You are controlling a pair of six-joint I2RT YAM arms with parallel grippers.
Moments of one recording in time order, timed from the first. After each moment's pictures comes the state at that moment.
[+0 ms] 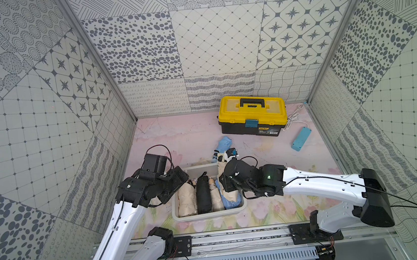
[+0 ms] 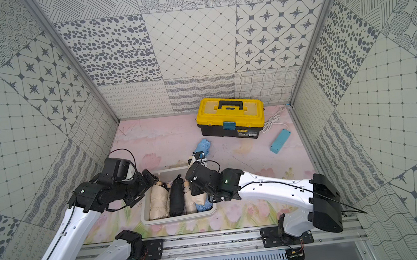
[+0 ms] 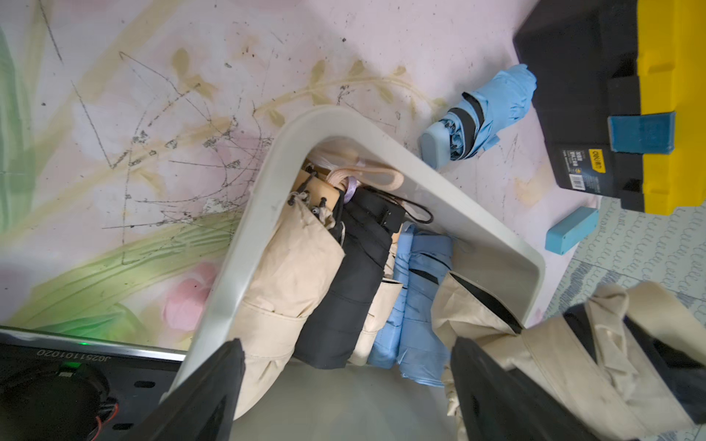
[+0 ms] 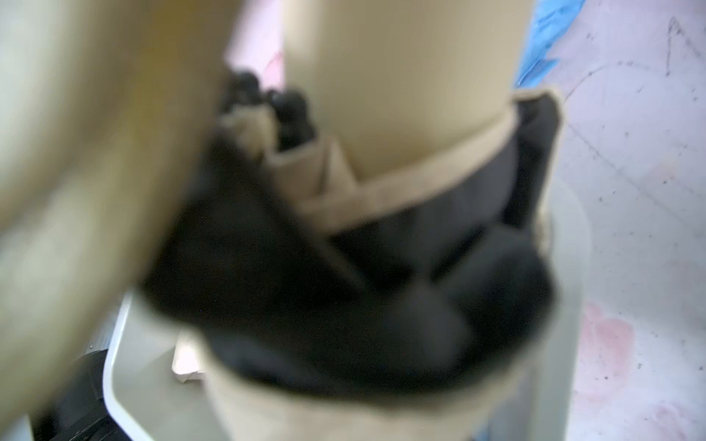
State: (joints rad) left arm -0.25 0.88 1.04 -1.21 0.16 -0.91; right arm 1.19 1.47 1.18 -0.58 0.27 0.92
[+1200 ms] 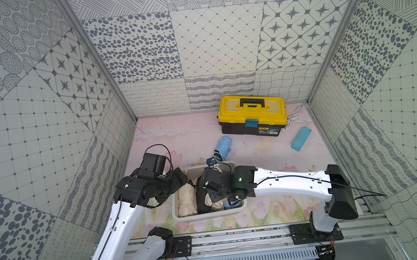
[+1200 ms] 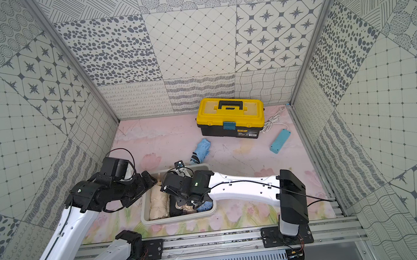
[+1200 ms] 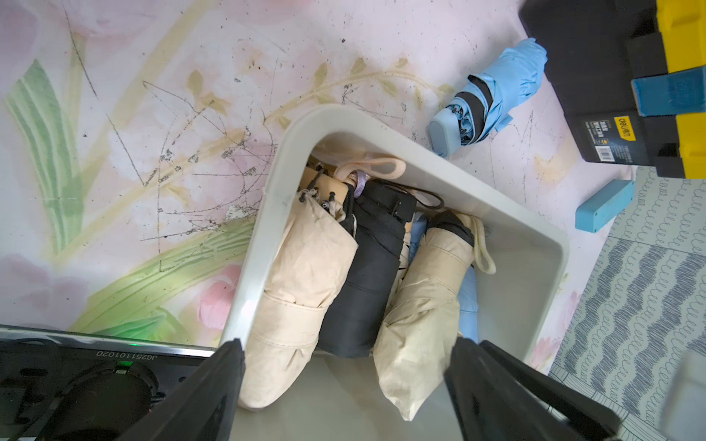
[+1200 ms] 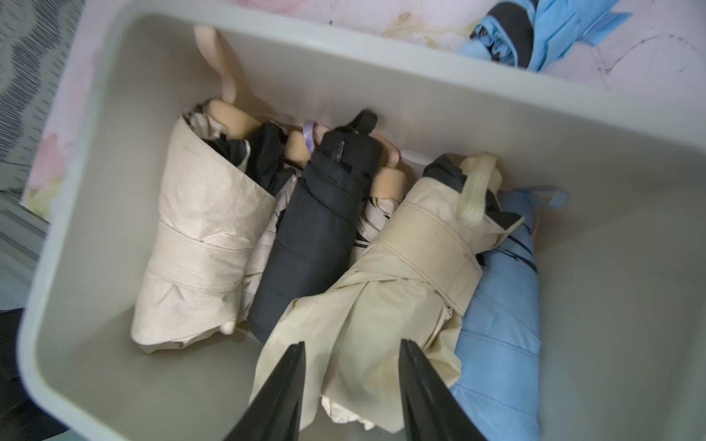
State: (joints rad) left arm -0.25 0.91 1.10 -1.26 0.14 -0.81; right arm 1.30 1.74 1.51 -0.89 0.29 0.84
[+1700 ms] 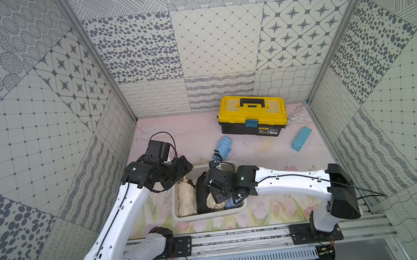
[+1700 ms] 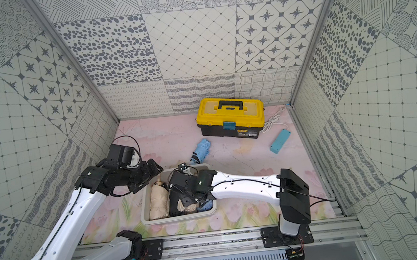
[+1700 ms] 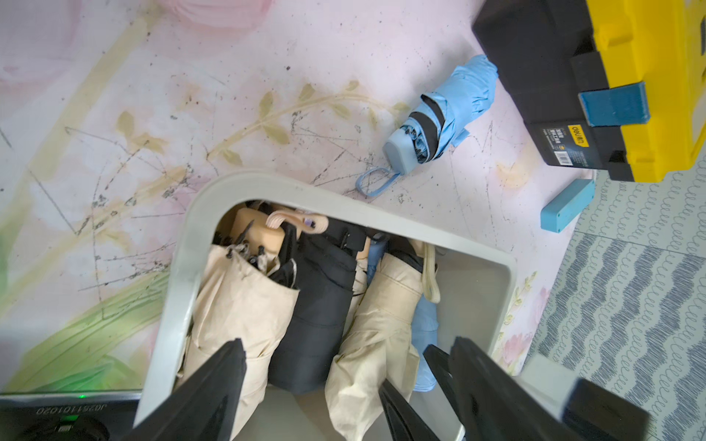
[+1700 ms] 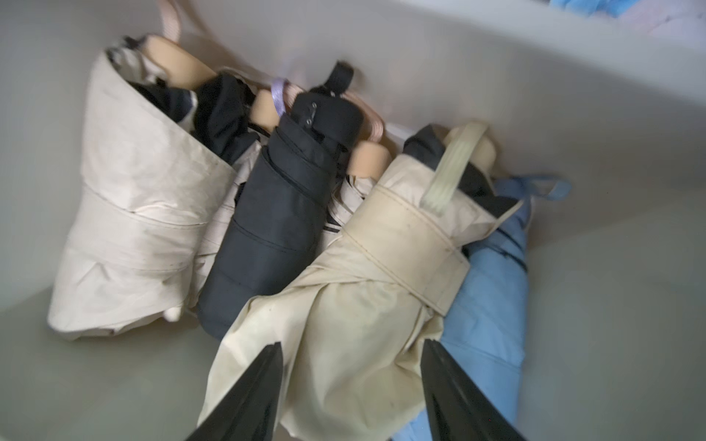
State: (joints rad) left arm -0.25 1.08 1.18 -1.13 0.20 -0.78; right arm 1.24 1.64 1.40 -0.83 0.23 0.73
